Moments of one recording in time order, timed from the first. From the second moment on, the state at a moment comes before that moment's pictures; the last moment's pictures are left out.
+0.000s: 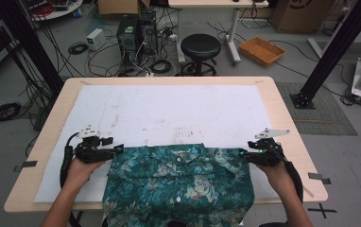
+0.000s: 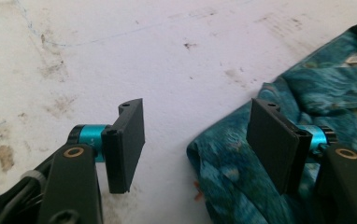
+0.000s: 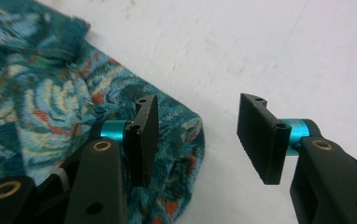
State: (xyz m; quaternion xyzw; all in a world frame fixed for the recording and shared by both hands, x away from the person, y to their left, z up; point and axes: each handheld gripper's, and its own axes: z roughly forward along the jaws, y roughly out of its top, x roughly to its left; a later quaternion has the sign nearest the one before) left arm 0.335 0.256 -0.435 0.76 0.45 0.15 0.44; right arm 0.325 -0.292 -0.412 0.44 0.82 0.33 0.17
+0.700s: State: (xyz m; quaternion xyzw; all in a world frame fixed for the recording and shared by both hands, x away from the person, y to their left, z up) left arm 0.343 0.249 -0.431 0.74 0.45 0.14 0.48; right arm 0.349 -0.289 -0.415 0.43 0.81 0.35 0.20
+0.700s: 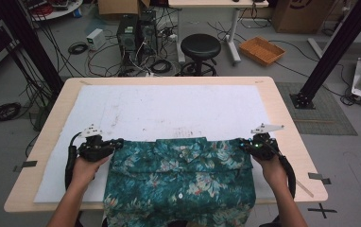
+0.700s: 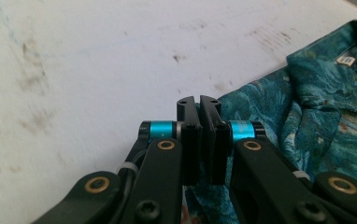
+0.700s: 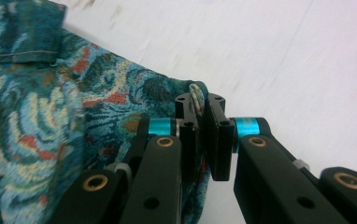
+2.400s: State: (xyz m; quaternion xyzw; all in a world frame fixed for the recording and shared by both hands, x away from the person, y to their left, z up) left arm 0.348 0.223 -0.443 0.79 0.40 0.17 0.44; right arm 0.380 -0.290 -0.418 0.40 0.83 0.35 0.16
